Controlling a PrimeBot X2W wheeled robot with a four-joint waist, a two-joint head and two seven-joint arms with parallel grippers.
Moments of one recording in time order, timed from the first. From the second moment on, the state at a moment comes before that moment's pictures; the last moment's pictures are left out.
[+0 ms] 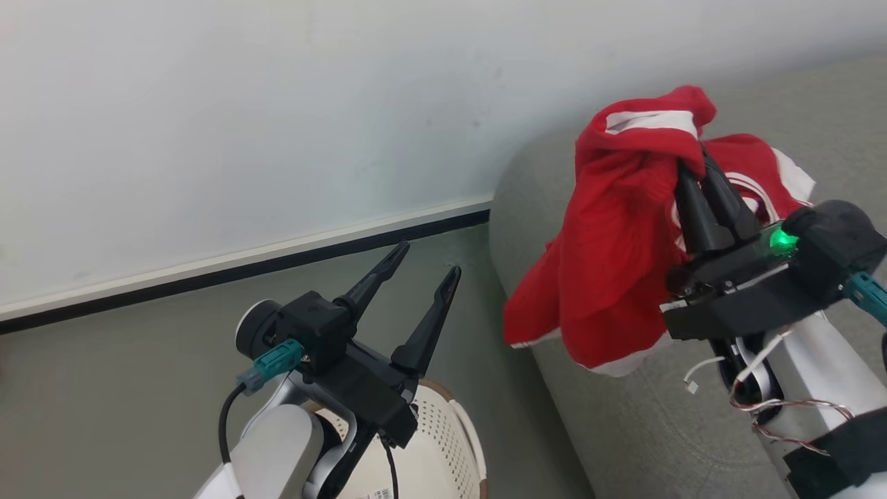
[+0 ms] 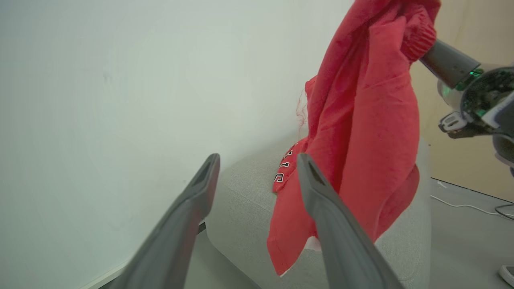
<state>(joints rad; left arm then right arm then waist) -0.44 0.16 -0.56 0.20 -0.51 -0.10 -0.13 -0.53 -0.30 0.39 0.12 0.39 0.04 -0.26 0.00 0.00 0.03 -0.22</state>
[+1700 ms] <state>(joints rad) -0.43 0.20 -0.62 0.08 -0.49 -0.09 -0.03 -0.39 -0.43 0.11 -0.11 0.46 -0.02 -0.25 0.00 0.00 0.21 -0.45</state>
